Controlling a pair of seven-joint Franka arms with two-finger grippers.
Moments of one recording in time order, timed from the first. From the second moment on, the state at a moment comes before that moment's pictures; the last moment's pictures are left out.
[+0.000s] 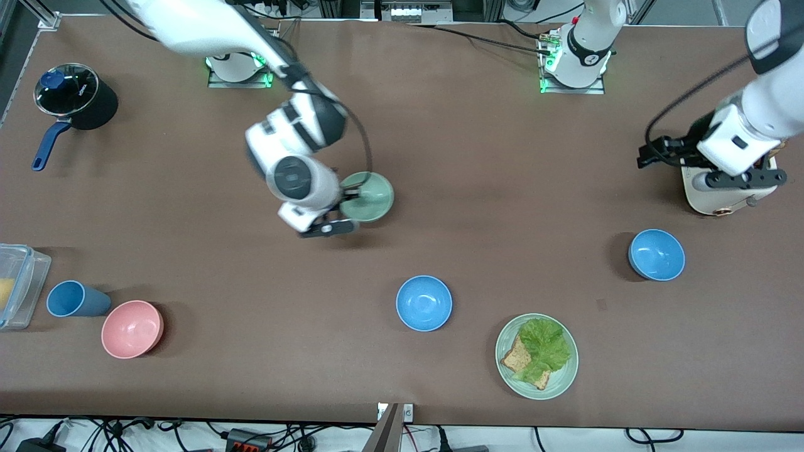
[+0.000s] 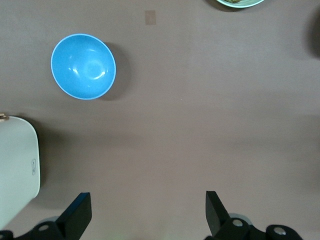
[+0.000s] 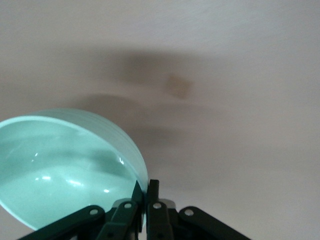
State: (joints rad) left arm 0.26 -0.01 -0.25 -1.84 -0.07 1.68 -0.05; right arm 0.35 0.62 0.33 -1.61 0.00 1.98 0.54
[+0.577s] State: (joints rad) left arm 0.35 0.18 -0.25 -1.83 0.01 1.83 0.07; right arm 0.49 0.76 0.33 -1.52 0.01 2.11 0.67
